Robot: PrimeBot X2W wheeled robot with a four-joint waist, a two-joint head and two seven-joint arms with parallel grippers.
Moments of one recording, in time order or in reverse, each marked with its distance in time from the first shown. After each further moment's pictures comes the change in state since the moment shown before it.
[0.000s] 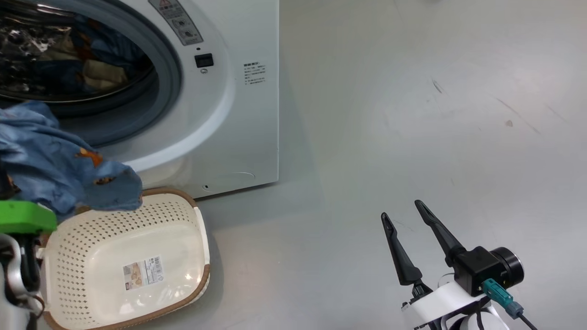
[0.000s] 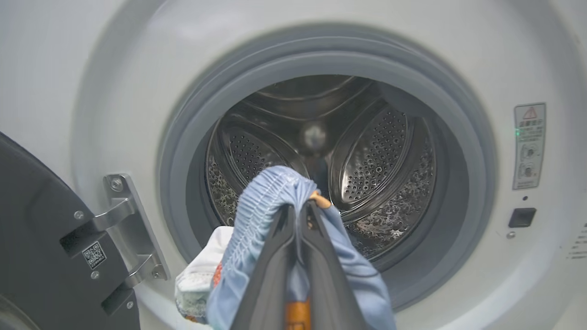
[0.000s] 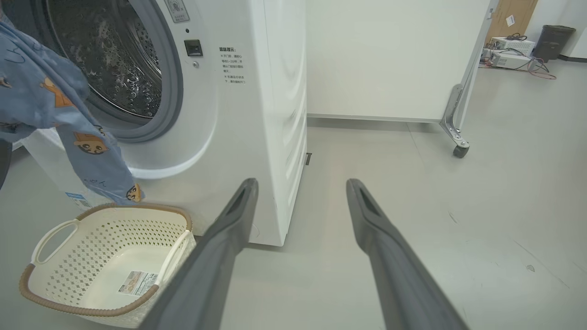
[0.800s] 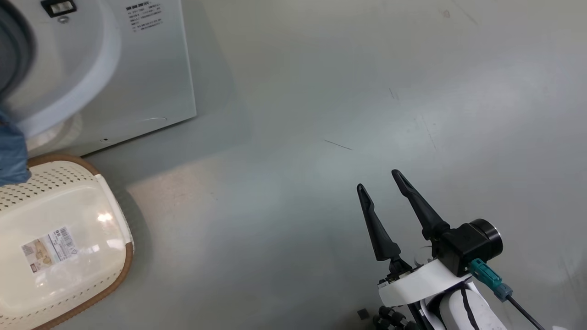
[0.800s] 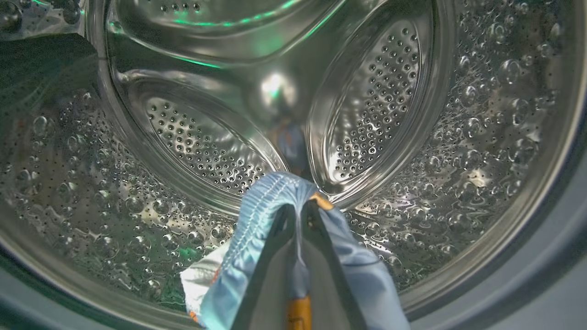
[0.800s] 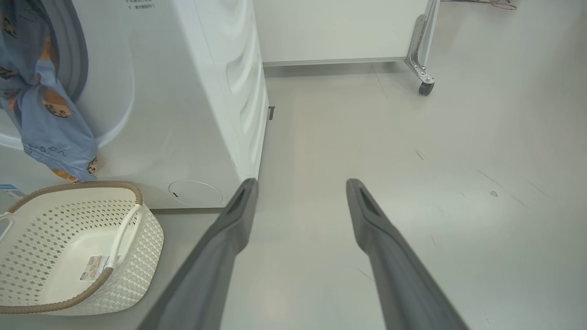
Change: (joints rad) left arm -0.477 0.259 0.048 0.236 0.053 0.002 0.181; right arm -0.107 0.005 0.120 -0.049 0.081 -0.064 0.000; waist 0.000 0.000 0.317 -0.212
